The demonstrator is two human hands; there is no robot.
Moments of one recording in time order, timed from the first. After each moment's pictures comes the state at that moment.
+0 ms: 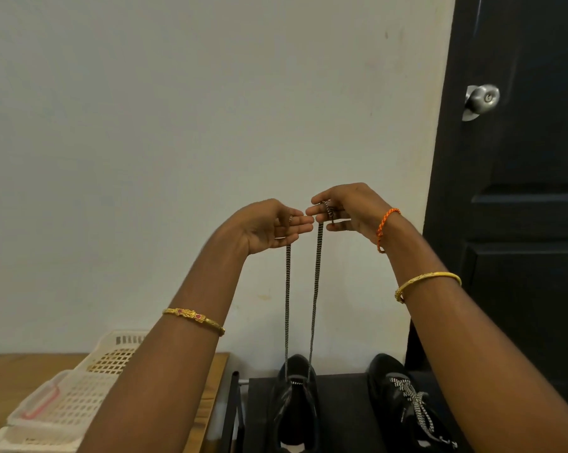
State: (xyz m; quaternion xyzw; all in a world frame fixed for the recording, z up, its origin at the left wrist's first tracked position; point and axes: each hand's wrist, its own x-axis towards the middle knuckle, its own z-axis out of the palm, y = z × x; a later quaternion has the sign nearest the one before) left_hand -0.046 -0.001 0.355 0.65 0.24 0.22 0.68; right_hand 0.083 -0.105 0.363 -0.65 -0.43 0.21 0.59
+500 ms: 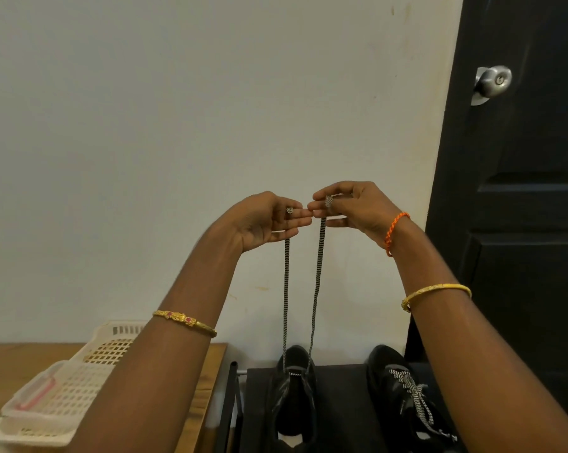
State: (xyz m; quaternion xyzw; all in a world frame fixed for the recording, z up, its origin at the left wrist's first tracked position) left_hand -0.044 0.001 0.345 0.66 0.23 0.23 0.67; right_hand 0.099 -0.105 0.340 -0.62 -0.48 0.18 0.59
